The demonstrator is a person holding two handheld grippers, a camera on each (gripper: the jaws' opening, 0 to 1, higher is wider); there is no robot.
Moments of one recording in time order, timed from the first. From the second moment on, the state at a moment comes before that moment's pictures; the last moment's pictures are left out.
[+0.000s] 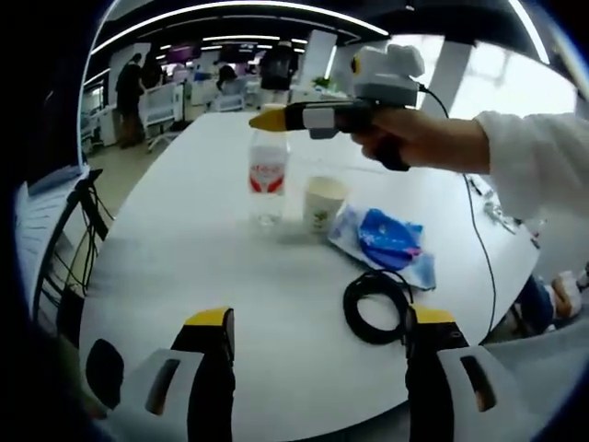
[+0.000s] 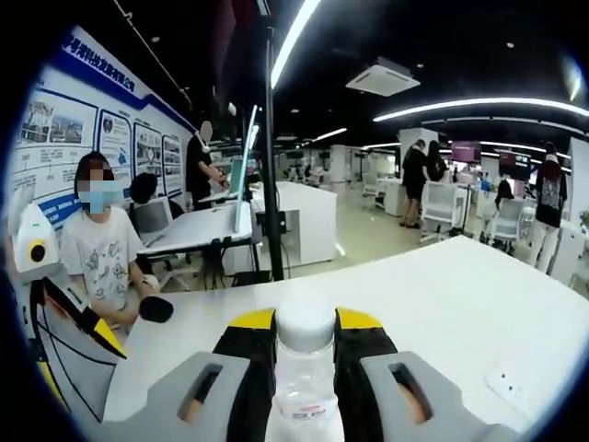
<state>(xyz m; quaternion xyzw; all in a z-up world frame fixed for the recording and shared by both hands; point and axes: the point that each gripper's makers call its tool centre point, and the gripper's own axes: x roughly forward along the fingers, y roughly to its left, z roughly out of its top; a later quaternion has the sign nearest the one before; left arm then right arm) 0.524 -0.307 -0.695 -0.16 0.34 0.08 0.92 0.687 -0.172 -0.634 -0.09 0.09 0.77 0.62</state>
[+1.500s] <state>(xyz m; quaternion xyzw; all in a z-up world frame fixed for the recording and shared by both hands) 0.528 -0.328 -0.707 -0.23 0.34 0.05 0.91 0.700 -0.189 -0.659 -0.08 0.09 0.78 0.62</state>
